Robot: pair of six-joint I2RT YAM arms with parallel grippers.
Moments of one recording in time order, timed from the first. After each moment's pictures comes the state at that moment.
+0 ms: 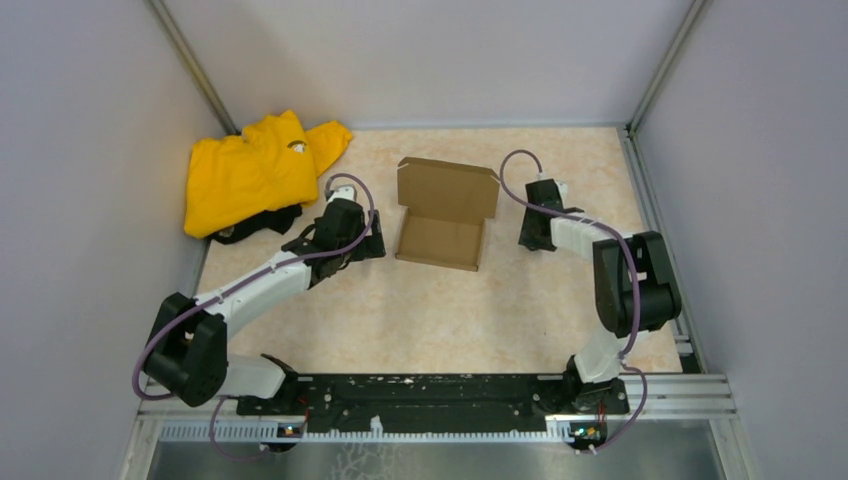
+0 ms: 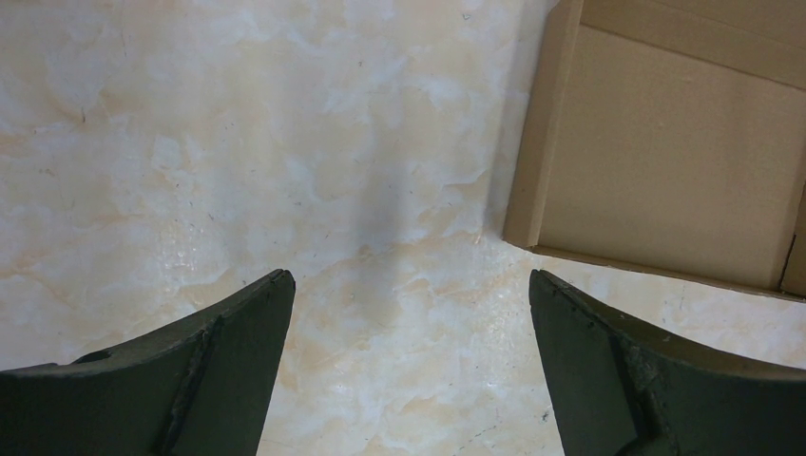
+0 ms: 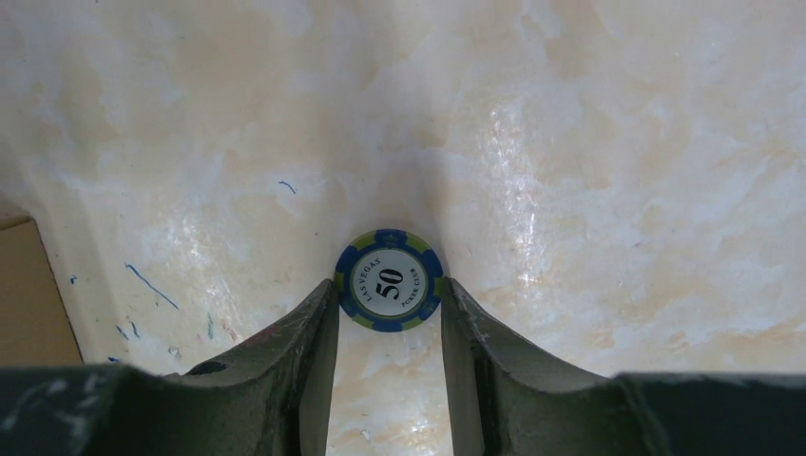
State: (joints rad) left arm -0.54 1.35 0.80 -0.20 -0.30 -0.51; right arm 0.20 1.68 0.93 -0.27 0.23 0.38
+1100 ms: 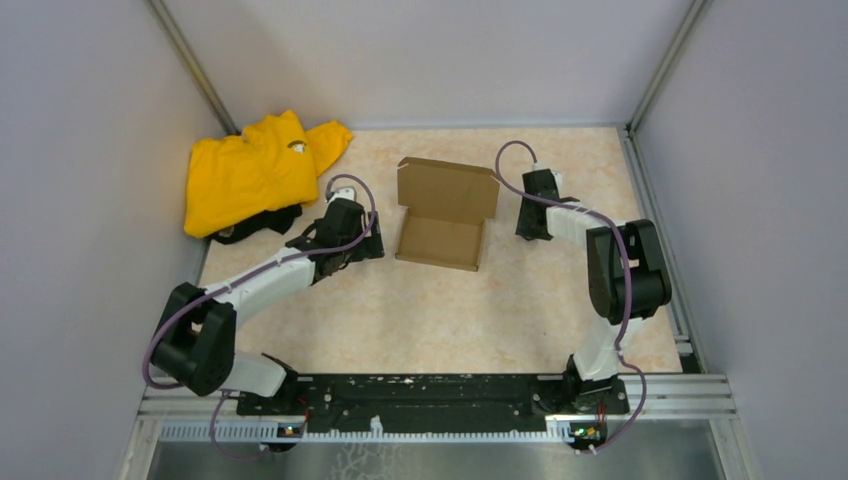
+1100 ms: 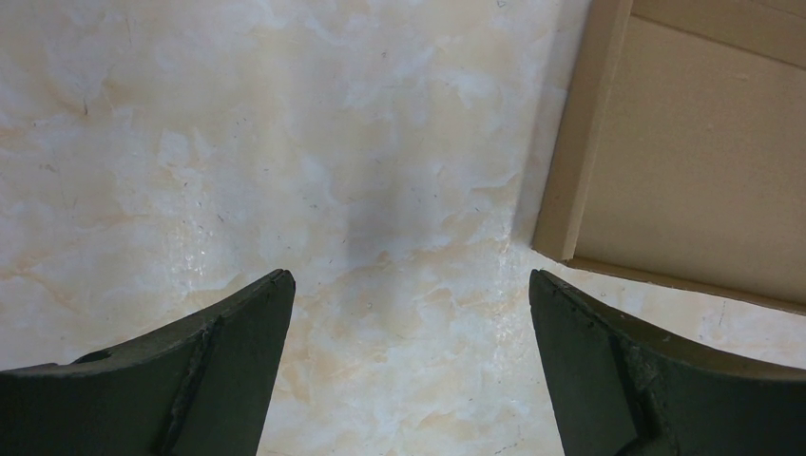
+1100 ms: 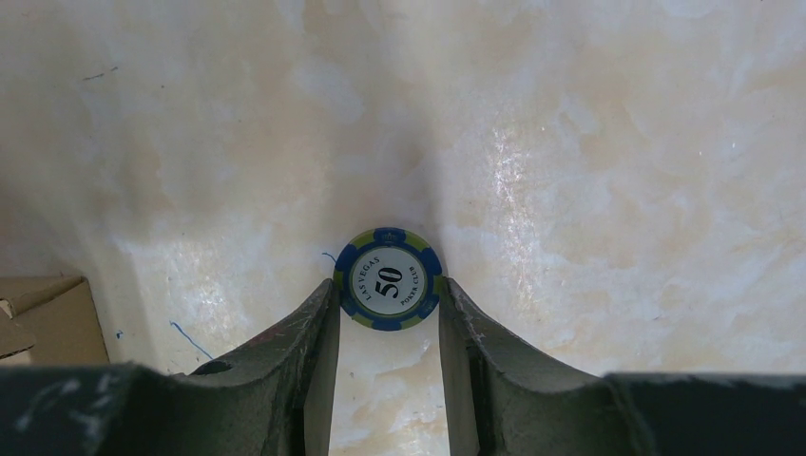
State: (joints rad) left arm -0.52 1.41 0.80 -0.19 -0.30 -0.50; right arm 0.20 1.77 1.04 -0.27 0.22 0.35
